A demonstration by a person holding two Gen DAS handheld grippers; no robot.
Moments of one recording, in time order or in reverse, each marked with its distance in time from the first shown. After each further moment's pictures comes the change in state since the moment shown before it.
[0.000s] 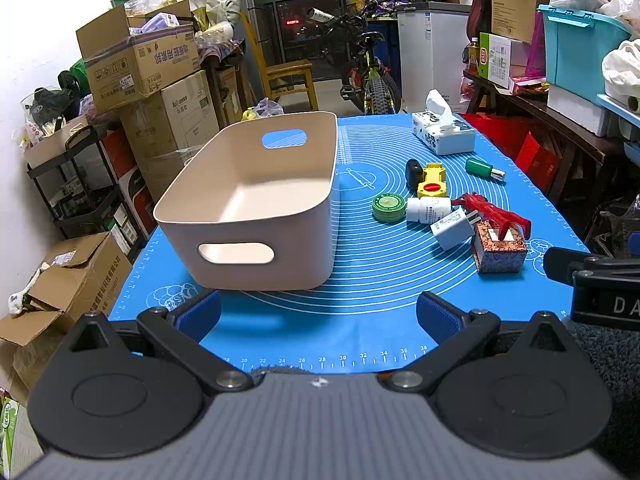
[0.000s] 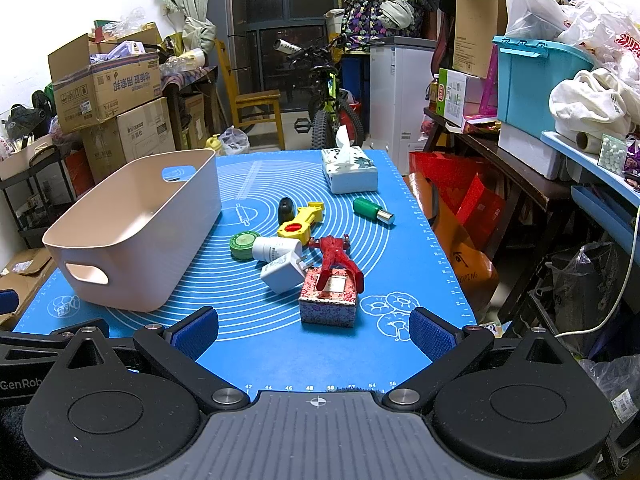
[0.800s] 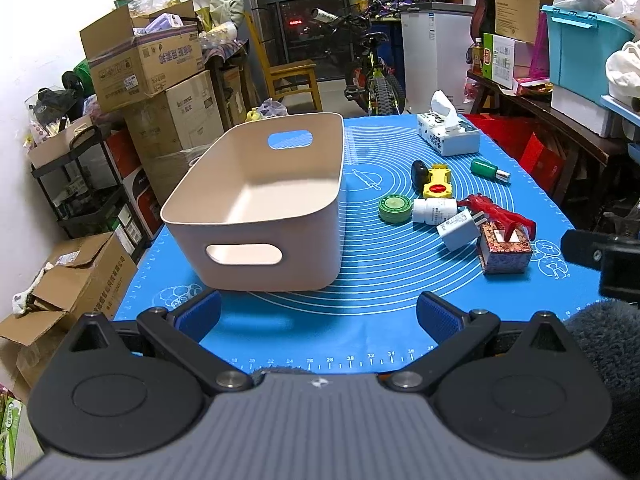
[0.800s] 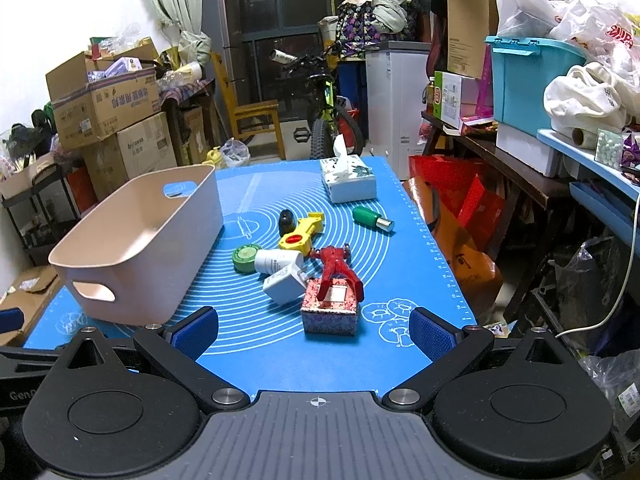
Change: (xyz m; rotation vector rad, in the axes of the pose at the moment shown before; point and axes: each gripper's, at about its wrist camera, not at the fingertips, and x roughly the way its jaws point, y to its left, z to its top) left arm -0.001 0.010 0.002 -0.002 0.000 0.010; right arm -0.008 -0.008 0.006 0.044 -0.028 0.021
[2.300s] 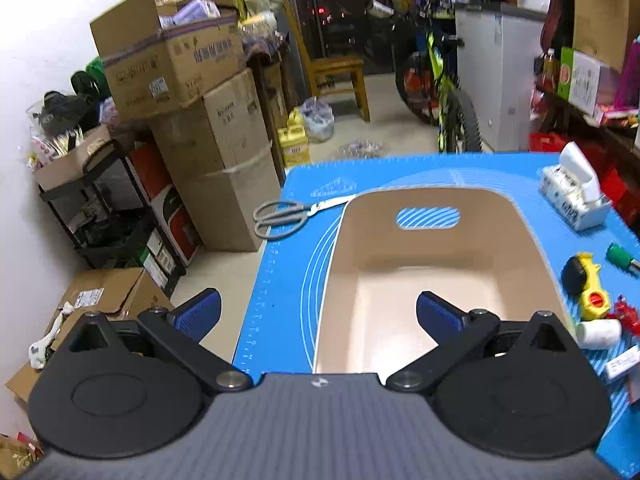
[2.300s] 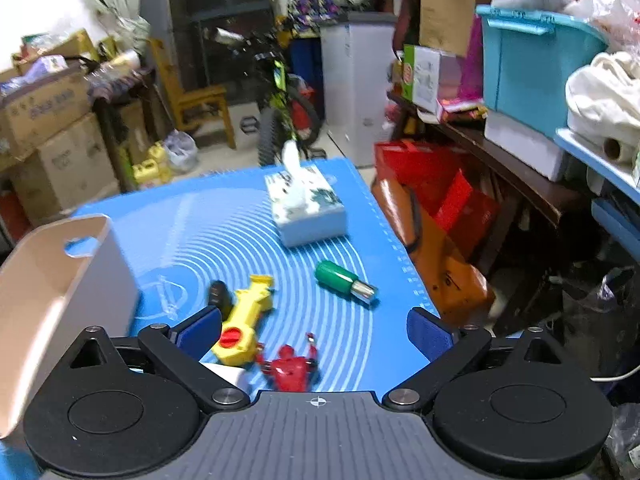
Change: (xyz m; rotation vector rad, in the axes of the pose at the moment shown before) left arm 0.145 0.137 0.128 0.000 0.041 0.085; right arm 0.187 -0.024 0.112 0.074 0.089 -0.142
